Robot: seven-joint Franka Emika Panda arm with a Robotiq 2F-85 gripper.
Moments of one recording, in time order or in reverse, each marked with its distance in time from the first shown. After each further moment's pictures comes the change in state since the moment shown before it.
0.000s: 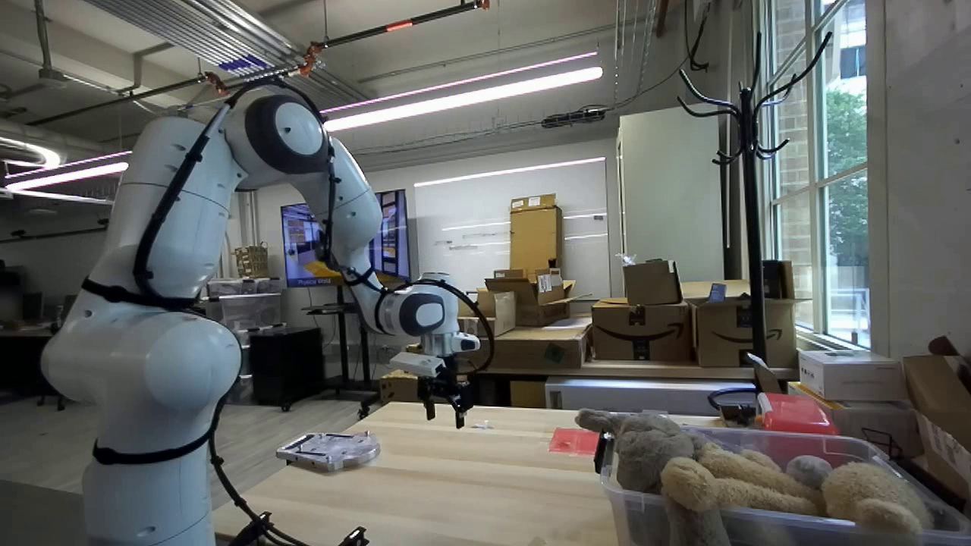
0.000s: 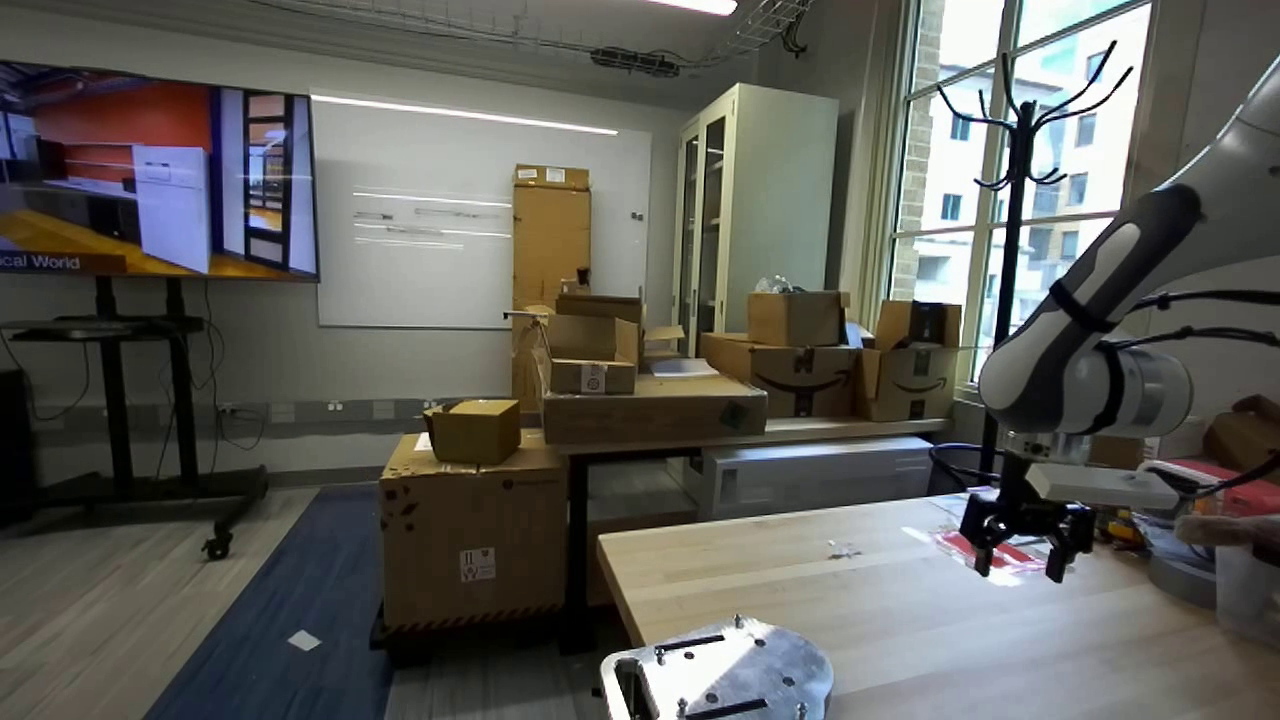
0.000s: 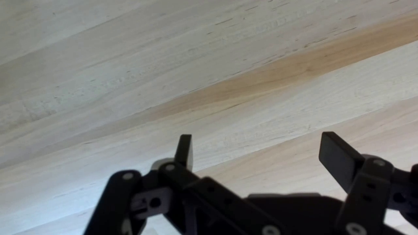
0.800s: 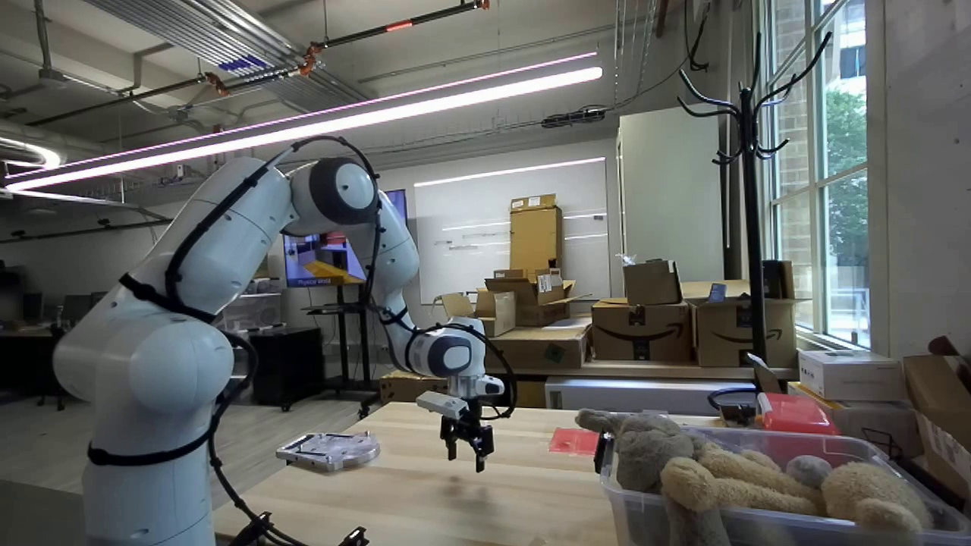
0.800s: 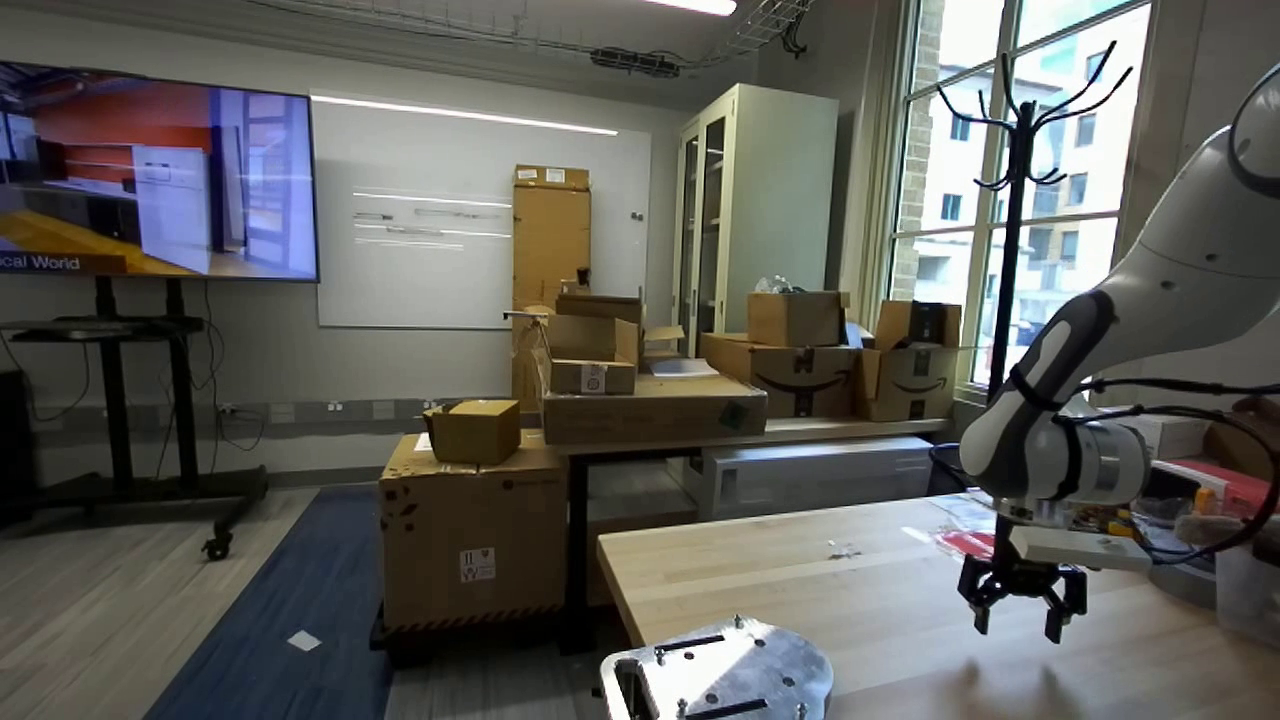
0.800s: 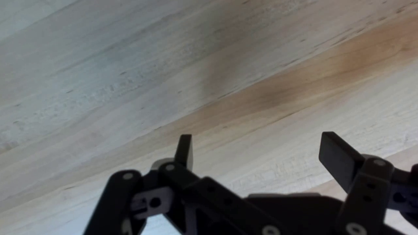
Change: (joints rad) arm -0.101 0.322 0.046 0.222 0.040 0.006 -0.001
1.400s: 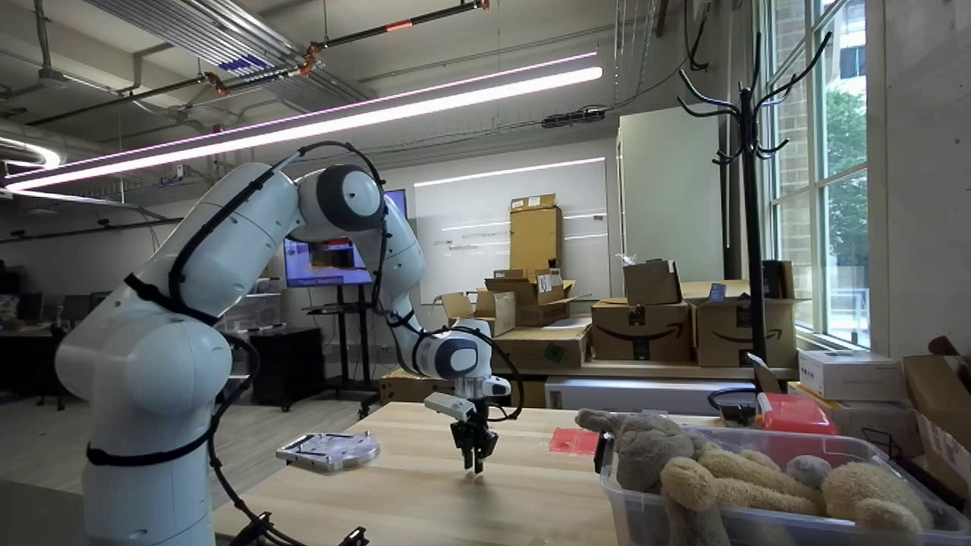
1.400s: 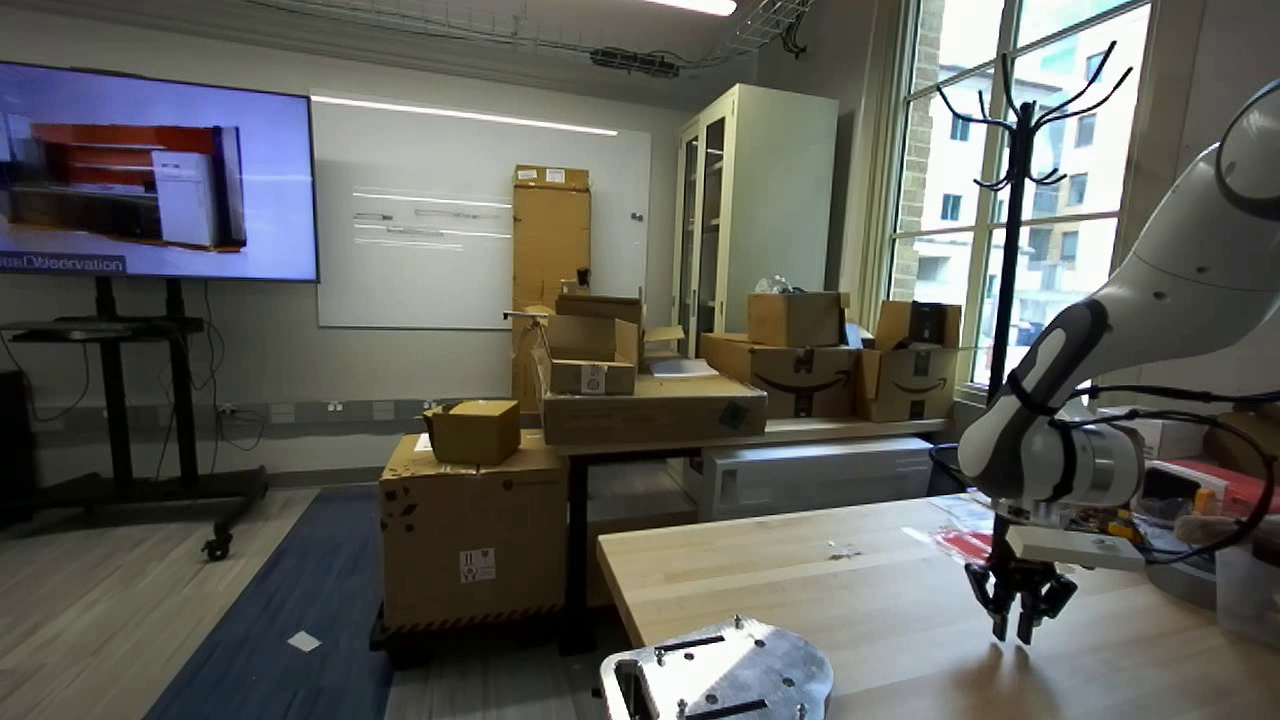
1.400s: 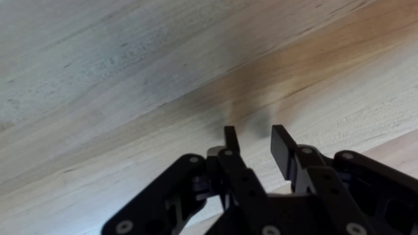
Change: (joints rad) arm -0.022 0.041 0.008 0.057 0.000 0.004 0.000
